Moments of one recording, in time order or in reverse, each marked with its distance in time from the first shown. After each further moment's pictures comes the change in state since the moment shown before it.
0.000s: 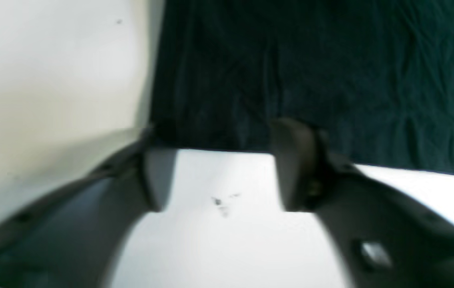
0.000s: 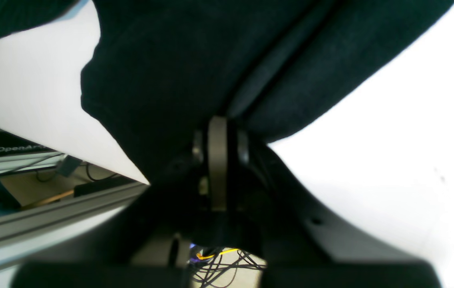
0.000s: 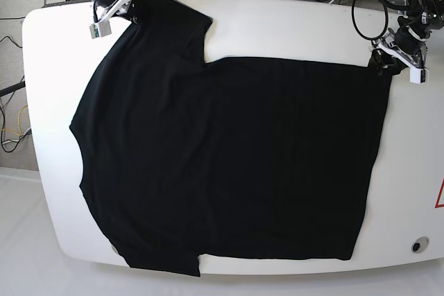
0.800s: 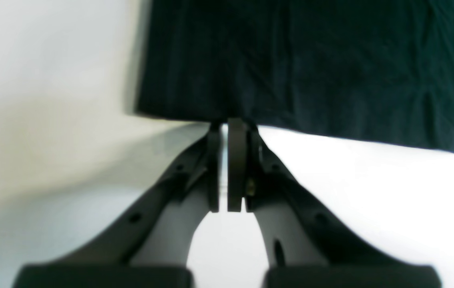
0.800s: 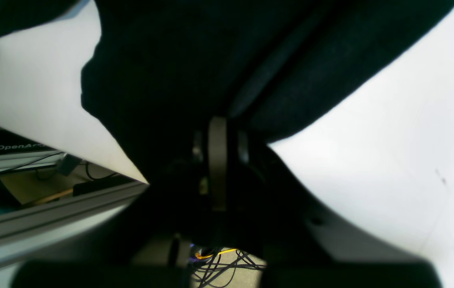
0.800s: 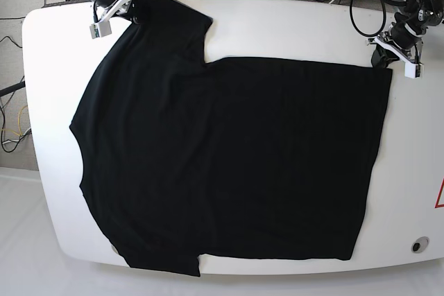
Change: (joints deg) left arm 0.7 0.0 1.4 -2.4 0.2 -1.0 -0.3; right arm 0.1 0.1 0.0 0.0 -0.2 0.0 0.2
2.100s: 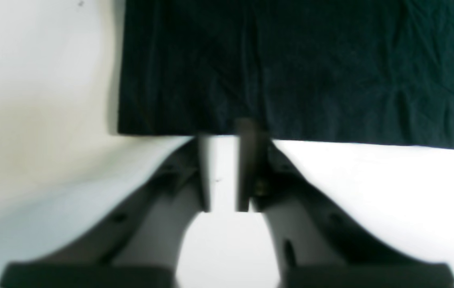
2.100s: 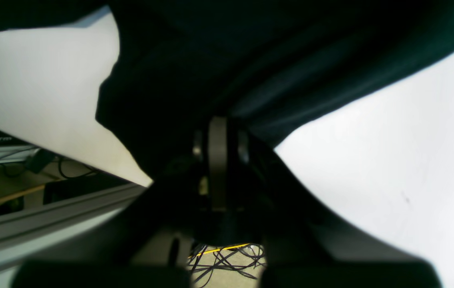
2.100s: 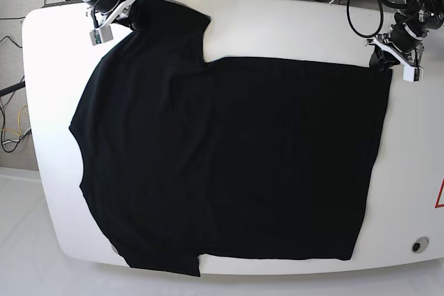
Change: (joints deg) left arm 1.5 0.3 -0.3 6.4 0.7 -0.3 2.4; right arm -0.8 -0.6 -0.6 8.6 -3.0 -0.6 -1.5
